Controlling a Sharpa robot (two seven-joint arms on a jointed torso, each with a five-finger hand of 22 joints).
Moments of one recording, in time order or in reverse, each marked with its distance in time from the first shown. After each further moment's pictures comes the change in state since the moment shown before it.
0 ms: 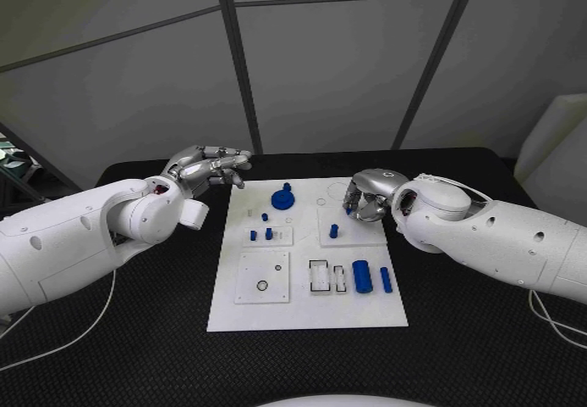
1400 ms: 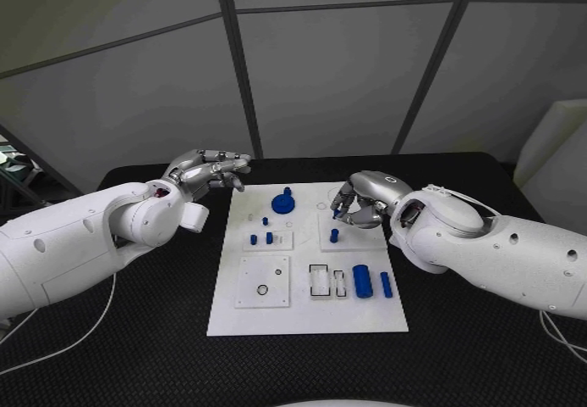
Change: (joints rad) left arm 0.000 0.009 0.000 -0.018 0.002 0.000 0.001; left_hand 0.004 0.004 -0.005 -0.011 0.004 0.004 0.004 -0.007 0.002 0.000 0.000 0.004 0.002 0.000 0.000 -0.027 -0.010 0.000 0.004 -0.004 -0.015 -0.009; right arm -0.010 -0.086 0.005 0.233 0.080 -0.148 -0.068; right_hand -0.021 0.027 -0.026 0.020 0.003 0.020 -0.008 -0.003 0.004 0.034 -0.005 -0.031 -0.010 0.002 -0.005 0.004 -0.009 -0.016 0.007 -0.007 0.022 0.000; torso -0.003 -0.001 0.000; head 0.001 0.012
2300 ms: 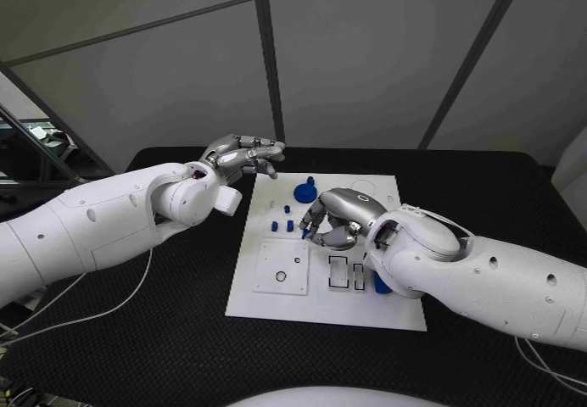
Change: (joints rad) left arm 0.000 0.030 -0.001 -0.004 0.000 0.000 0.000; left_hand 0.000 0.000 0.000 0.000 0.000 0.000 0.000 0.000 0.000 -0.004 0.004 0.000 0.001 -0.003 0.003 -0.004 -0.001 0.000 0.000 0.000 -0.004 -0.001; right arm -0.049 0.165 -0.036 0.033 0.032 -0.005 0.046; right_hand 0.000 0.000 0.000 0.000 0.000 -0.002 -0.001 -0.009 -0.003 0.000 0.000 -0.008 -0.003 0.000 0.000 0.000 -0.003 0.000 0.000 0.000 0.000 0.000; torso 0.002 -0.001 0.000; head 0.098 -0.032
